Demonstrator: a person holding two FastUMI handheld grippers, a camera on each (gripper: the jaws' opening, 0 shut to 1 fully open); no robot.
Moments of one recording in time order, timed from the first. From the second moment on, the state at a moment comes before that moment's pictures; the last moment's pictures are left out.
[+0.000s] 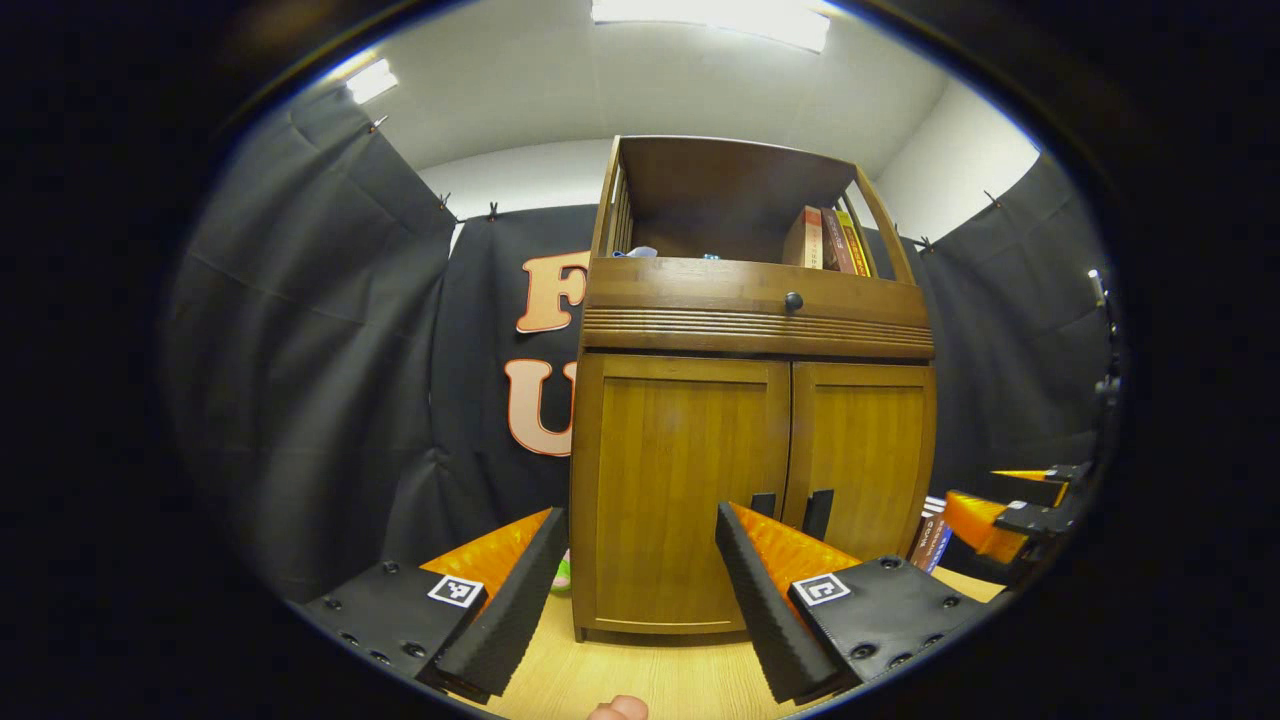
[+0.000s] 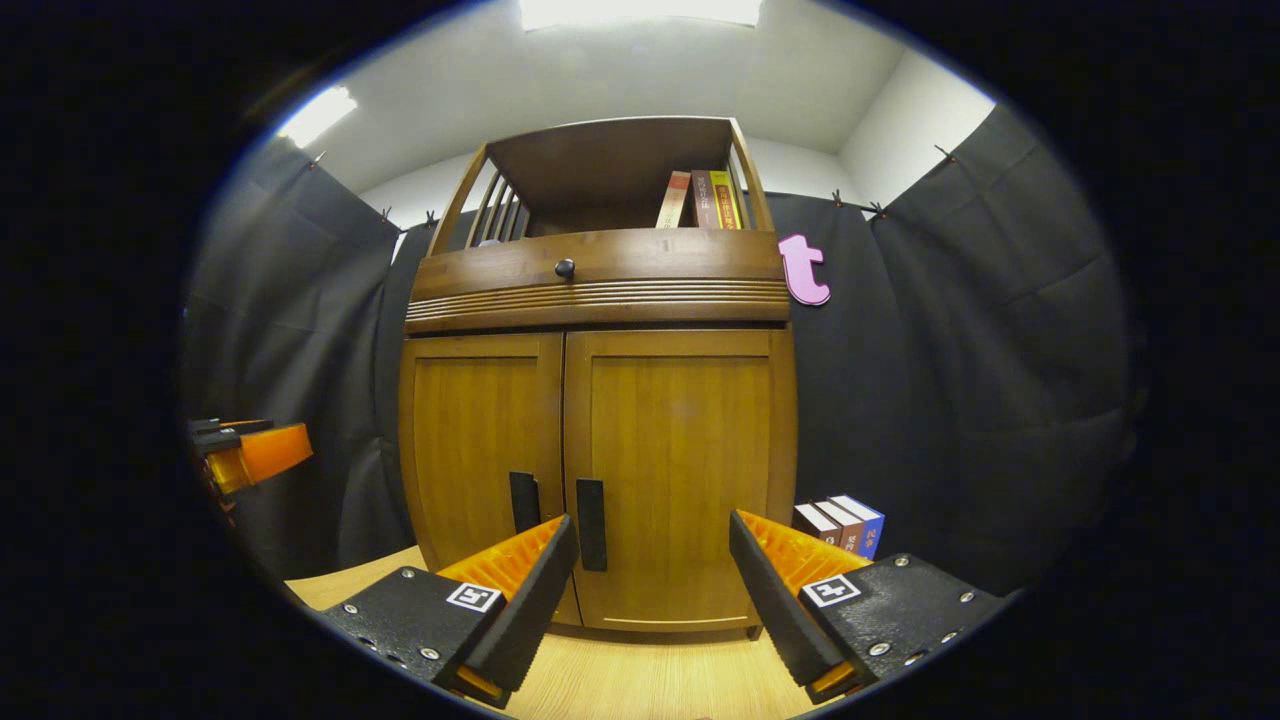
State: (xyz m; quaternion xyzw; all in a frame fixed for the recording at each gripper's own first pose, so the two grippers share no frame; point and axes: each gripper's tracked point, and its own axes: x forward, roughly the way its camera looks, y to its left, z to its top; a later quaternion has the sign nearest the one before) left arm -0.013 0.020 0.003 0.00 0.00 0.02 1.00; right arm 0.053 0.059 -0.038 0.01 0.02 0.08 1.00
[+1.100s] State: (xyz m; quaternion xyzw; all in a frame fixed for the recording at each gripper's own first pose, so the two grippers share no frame) left arm -0.054 0.075 0.029 0.02 -0.02 0.09 1.00; right arm 0.239 0.131 -0.118 0.02 0.08 0.08 0.99
